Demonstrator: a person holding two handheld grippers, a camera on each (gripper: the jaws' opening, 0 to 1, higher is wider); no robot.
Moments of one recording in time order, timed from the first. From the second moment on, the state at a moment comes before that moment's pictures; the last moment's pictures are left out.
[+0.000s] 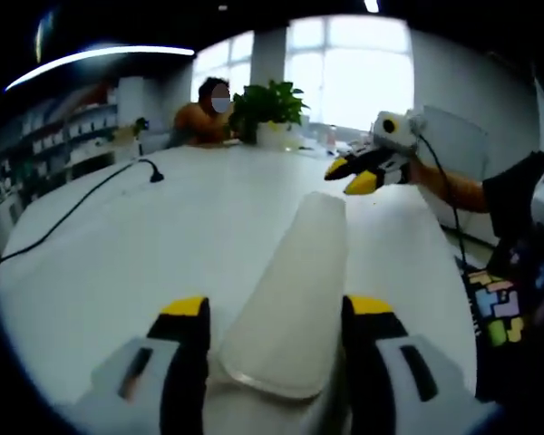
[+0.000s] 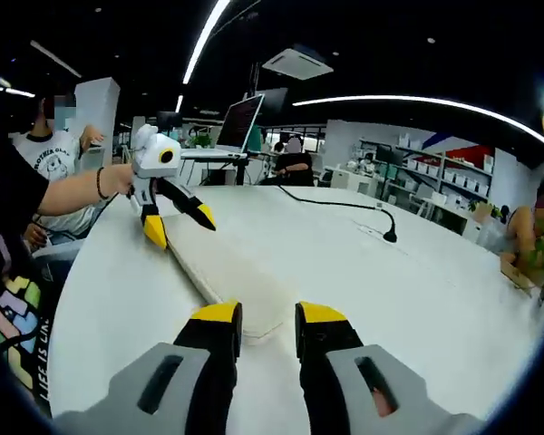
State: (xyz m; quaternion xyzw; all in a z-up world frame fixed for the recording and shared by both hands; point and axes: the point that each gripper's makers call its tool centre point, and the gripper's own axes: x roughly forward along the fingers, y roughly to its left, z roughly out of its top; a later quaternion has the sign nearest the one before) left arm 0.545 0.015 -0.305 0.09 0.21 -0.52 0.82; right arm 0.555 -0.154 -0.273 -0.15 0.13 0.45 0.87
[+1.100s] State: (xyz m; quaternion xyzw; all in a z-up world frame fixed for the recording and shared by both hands) left arm 0.545 -0.005 -0.304 0.14 0.24 -0.55 0.79; right arm 0.553 -0.144 -0.294 -0.38 0.43 0.50 0.65
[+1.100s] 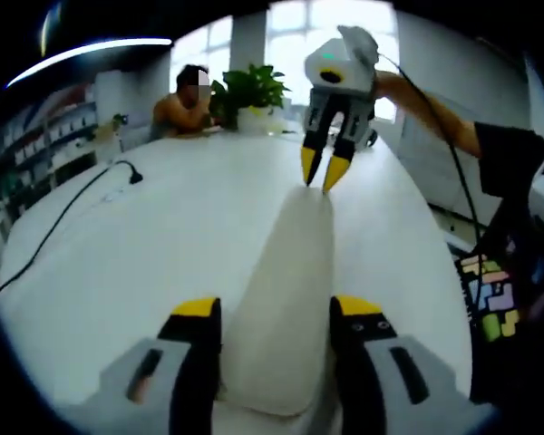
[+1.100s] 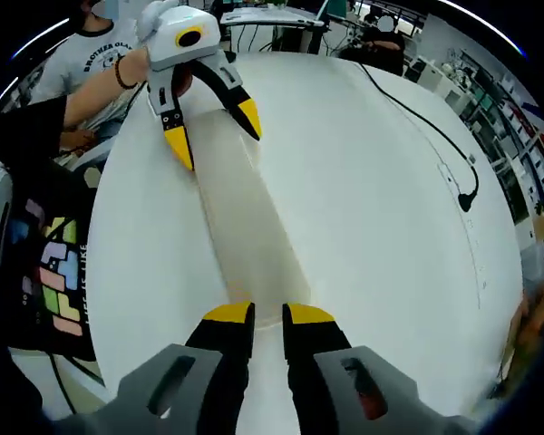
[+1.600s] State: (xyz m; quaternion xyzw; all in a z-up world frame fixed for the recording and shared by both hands) left arm 0.547 -0.006 -0.307 0.15 0.24 -0.55 0.78; right arm 0.547 -0.142 -0.300 -0.48 0.43 0.52 0.56
